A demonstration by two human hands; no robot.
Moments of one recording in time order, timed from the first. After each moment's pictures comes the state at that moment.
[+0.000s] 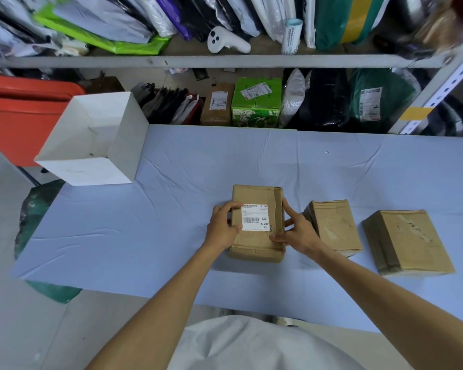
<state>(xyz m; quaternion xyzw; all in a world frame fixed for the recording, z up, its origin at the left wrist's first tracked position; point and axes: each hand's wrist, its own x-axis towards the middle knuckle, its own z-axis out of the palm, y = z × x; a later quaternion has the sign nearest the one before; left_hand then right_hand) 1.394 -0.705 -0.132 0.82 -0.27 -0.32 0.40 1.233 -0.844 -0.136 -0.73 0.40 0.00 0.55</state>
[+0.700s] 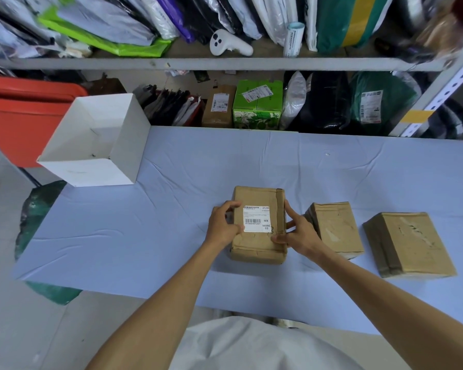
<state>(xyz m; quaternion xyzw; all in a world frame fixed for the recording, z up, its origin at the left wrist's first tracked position) 1.403 -0.710 -0.136 0.80 -0.25 -0.33 0.44 1.234 -0.842 -0.135 -0.73 0.40 -0.01 0.55</state>
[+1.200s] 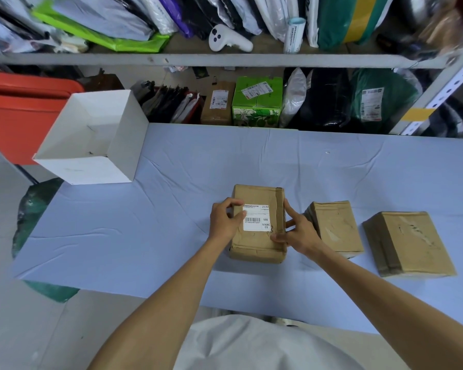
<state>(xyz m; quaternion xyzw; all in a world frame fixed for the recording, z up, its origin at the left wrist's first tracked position) 1.400 -0.723 -0.139 0.81 -0.23 -0.28 0.47 1.235 -0.843 -0.133 -0.74 0.40 0.00 0.54</state>
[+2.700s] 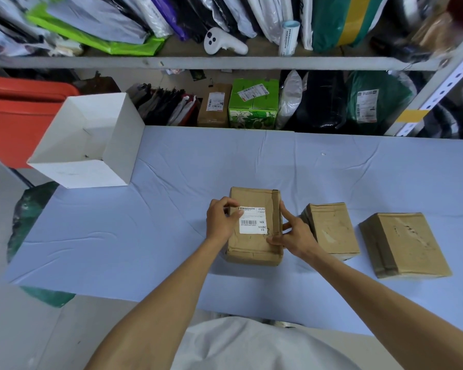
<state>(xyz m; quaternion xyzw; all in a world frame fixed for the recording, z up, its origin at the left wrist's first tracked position) 1.402 -0.732 -0.138 0.81 -0.24 -0.24 0.47 1.234 -0.840 -0.132 -0.73 0.41 -0.01 0.55</state>
